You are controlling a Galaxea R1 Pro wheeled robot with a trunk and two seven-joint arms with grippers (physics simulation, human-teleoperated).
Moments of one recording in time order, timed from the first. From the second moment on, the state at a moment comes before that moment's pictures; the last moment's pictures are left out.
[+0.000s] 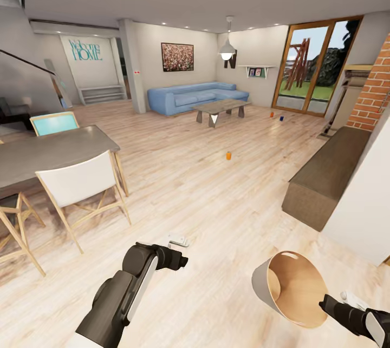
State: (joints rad) left arm -0.44 -0.12 -0.28 -1.32 -0.02 1.01 -0.09; right arm -0.53 -0.35 -0.68 -0.32 0.05 0.44 0.45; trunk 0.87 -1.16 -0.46
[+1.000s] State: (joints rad) left arm -0.44 -0.12 -0.28 -1.32 -0.02 1.01 -0.09; right arm -0.53 -0.35 -0.68 -0.32 0.05 0.43 0.45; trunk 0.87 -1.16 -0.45
